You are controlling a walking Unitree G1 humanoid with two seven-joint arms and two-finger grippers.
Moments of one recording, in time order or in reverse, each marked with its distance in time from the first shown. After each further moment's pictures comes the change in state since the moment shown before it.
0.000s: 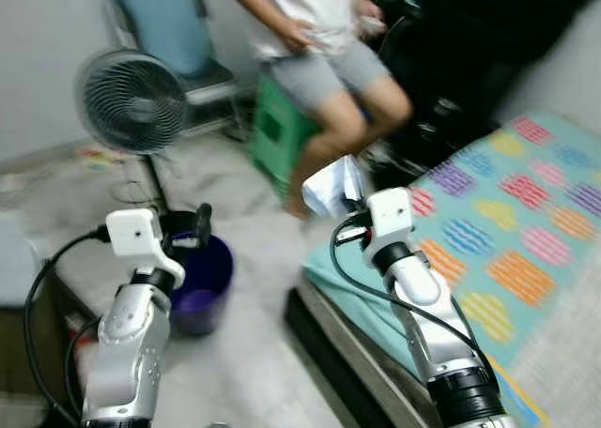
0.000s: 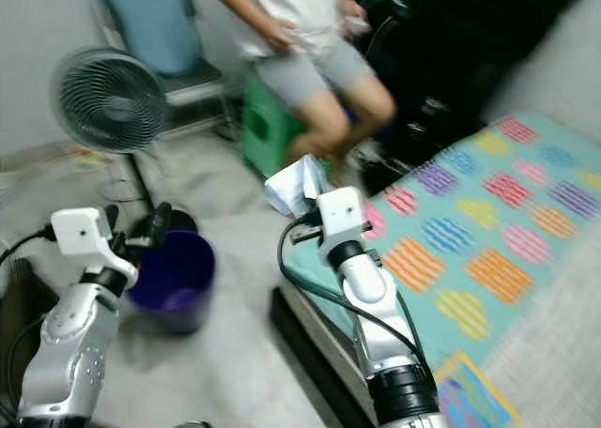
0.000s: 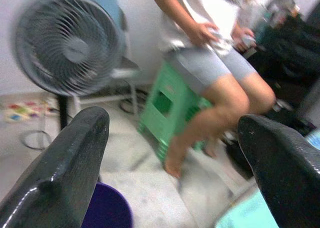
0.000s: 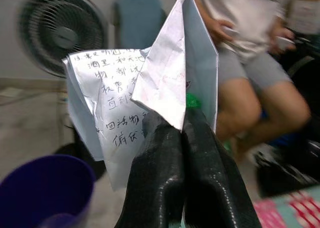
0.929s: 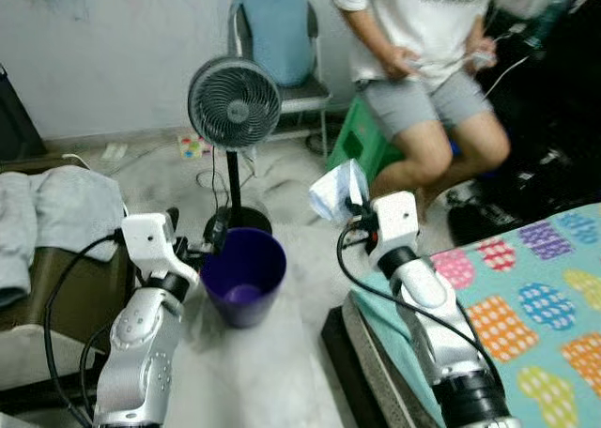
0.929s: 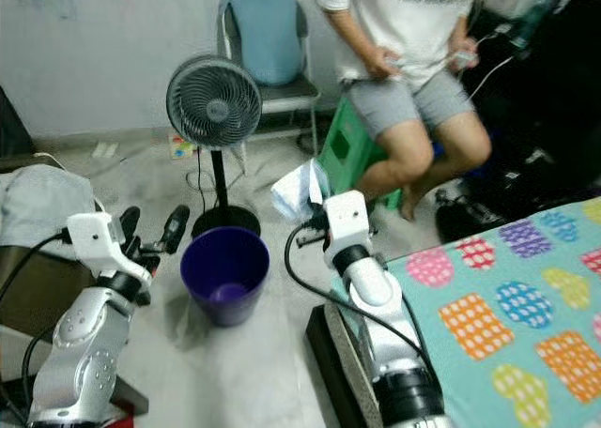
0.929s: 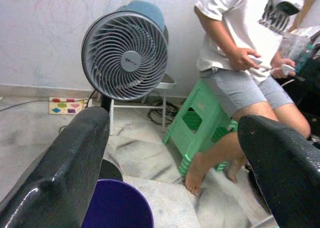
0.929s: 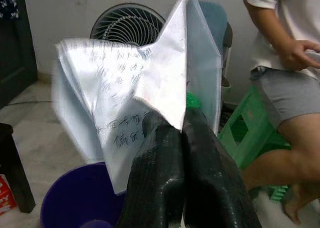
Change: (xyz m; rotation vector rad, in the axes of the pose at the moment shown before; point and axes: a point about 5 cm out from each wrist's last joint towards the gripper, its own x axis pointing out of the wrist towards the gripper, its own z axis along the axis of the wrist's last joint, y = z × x) left arm -0.003 -0.012 -0.004 -0.060 0.004 -0.091; right arm -0.003 -0.005 -0.004 0.016 0.000 -0.004
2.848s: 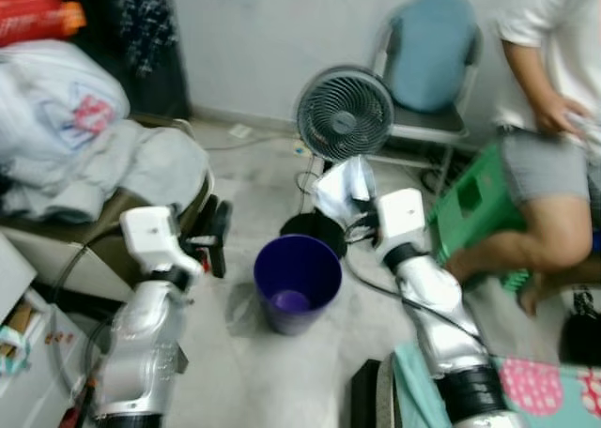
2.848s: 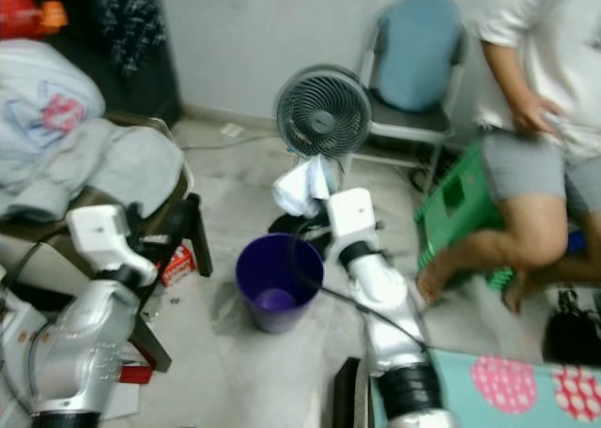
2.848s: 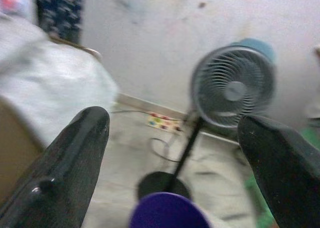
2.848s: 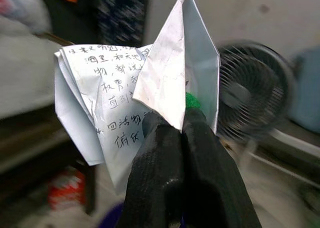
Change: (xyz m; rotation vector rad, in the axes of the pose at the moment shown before) left arm 0.004 0.007 0.001 0.004 0.003 0.042; right arm 0.005 0.007 0.001 -0.012 -0.023 0.024
